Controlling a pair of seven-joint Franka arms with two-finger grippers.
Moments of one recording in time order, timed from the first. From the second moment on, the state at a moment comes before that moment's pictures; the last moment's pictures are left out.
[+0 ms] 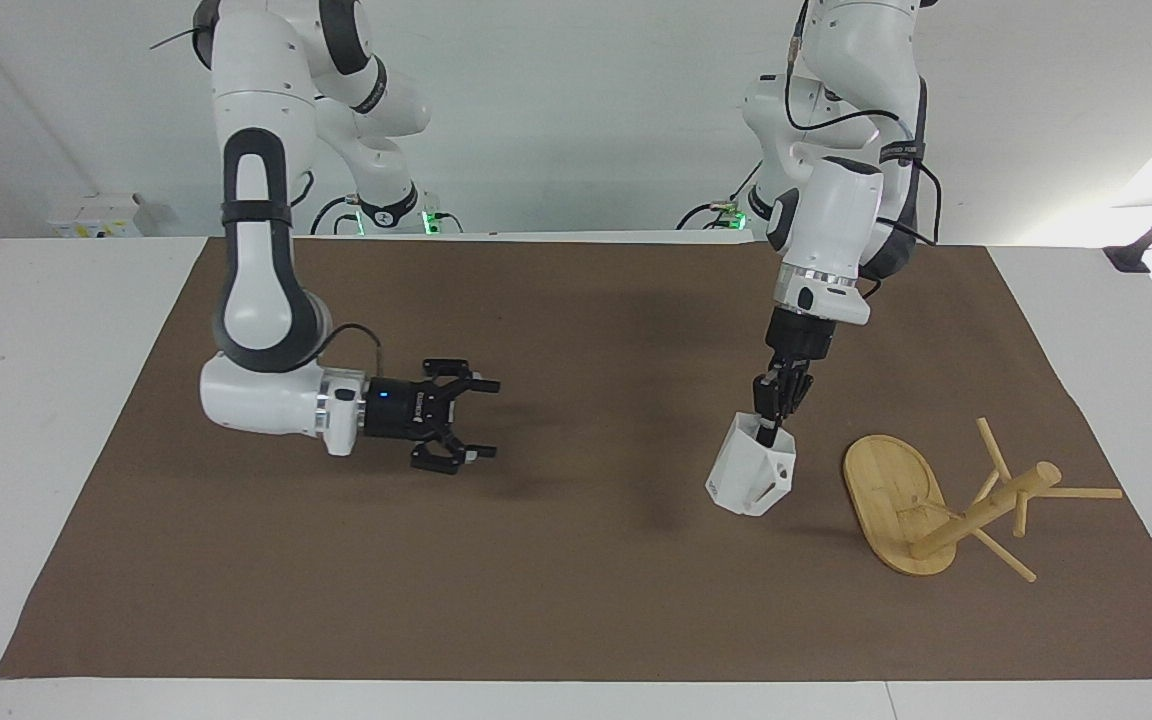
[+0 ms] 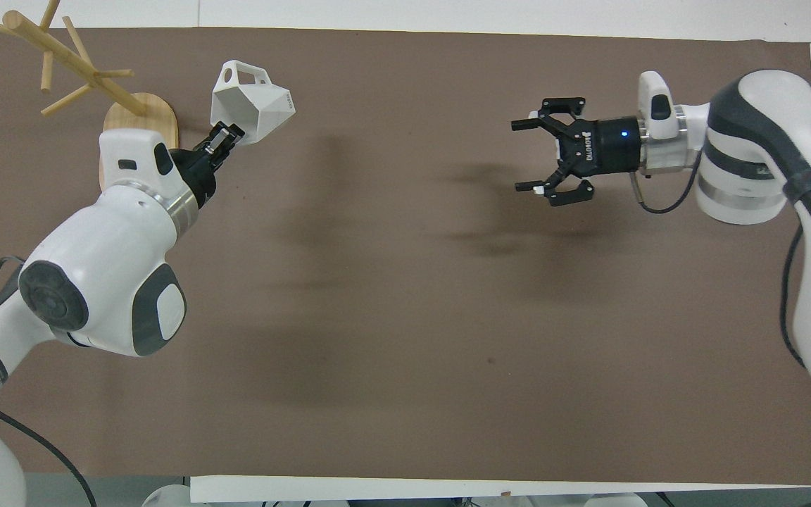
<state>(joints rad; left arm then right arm) -0.43 0.06 0.03 -2.35 -0.12 3.29 -0.95 -0.15 0.45 0.08 -1.75 1.19 1.71 -2.11</state>
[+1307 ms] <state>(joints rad) -0.30 0.17 0.03 -2.34 -0.20 3.48 -1.10 -0.16 0.05 0.10 -1.45 0.12 1.34 -0.47</state>
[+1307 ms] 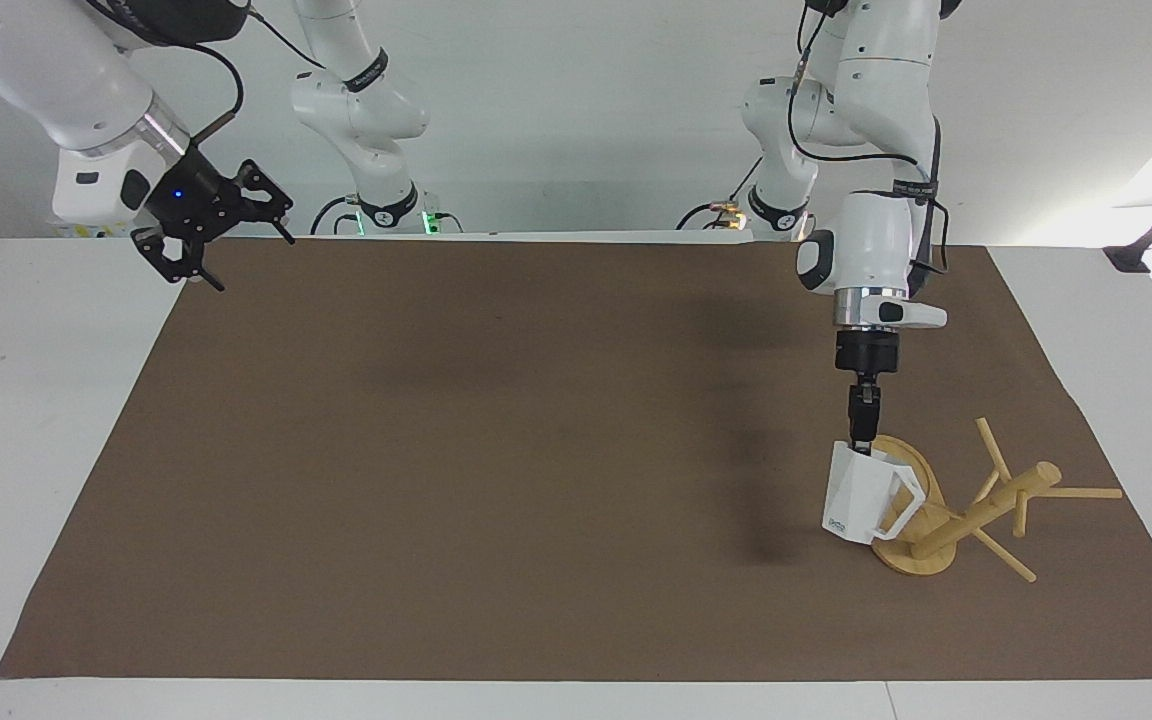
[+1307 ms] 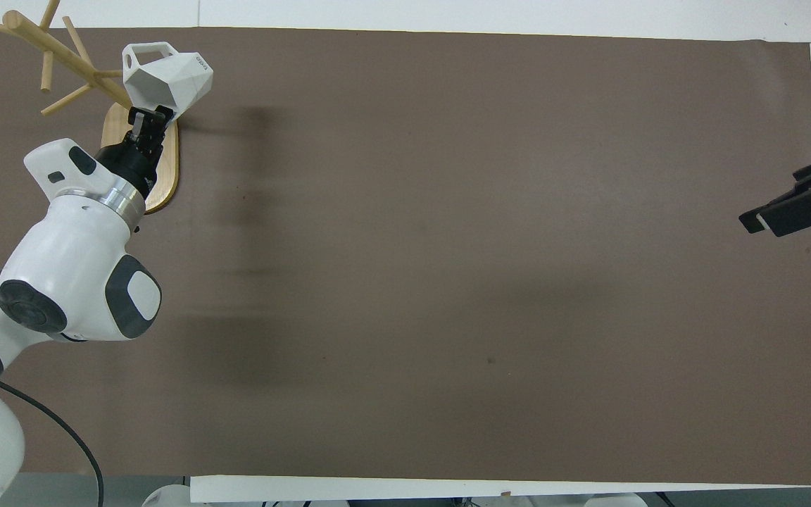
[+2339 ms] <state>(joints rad) -0.17 0.19 0.03 -2.28 -0.20 3.27 -1.10 -0.13 0.03 0.10 -1.47 0.00 1.33 -0.09</state>
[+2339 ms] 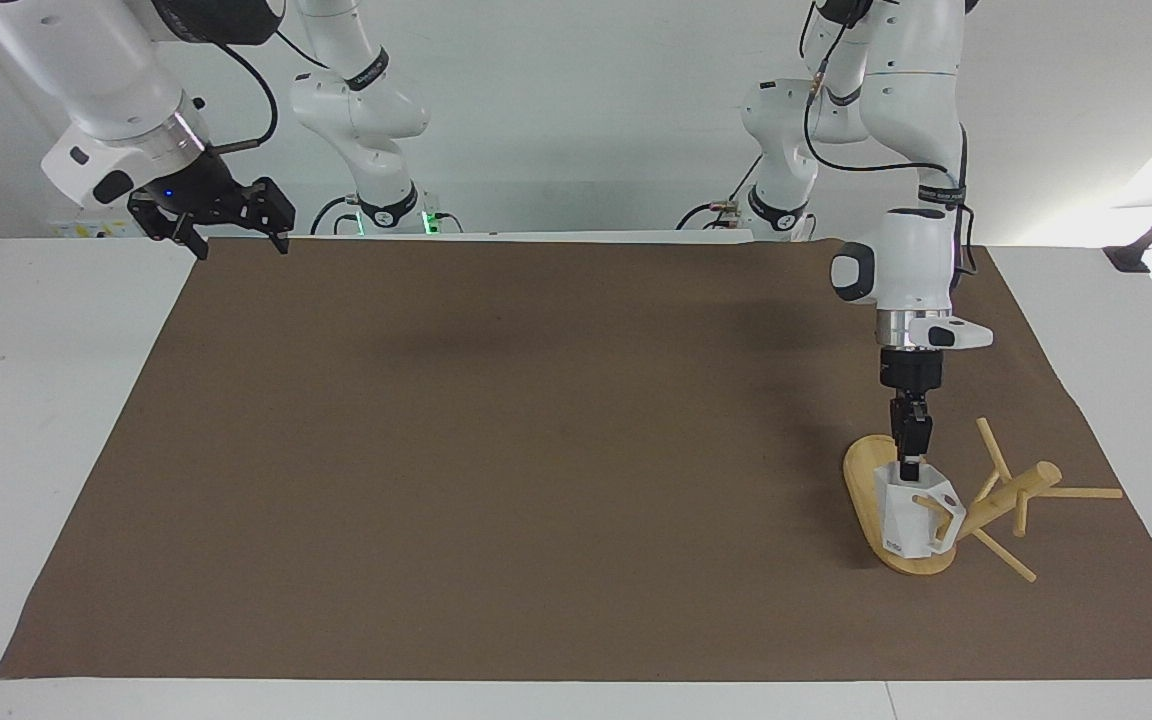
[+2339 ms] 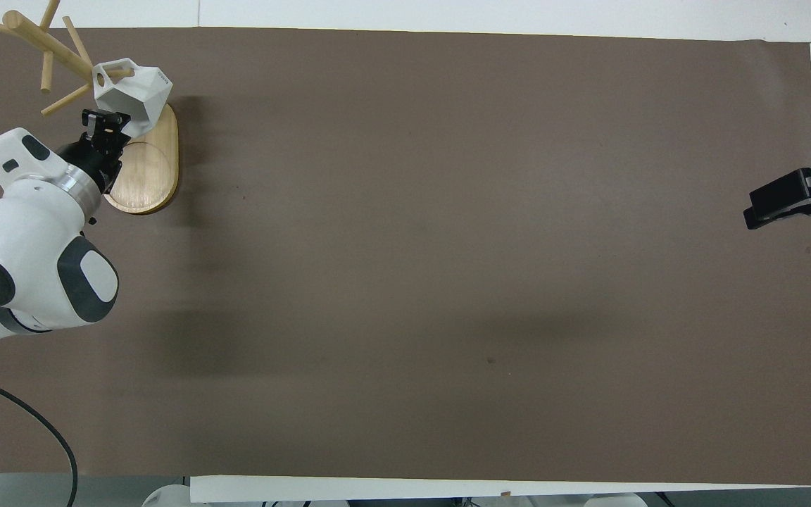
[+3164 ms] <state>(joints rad) -0.10 -0.05 0.04 -1.90 -0.04 2.13 -0.98 -0.13 0.01 0.10 -1.51 0.00 1.33 -0.09</state>
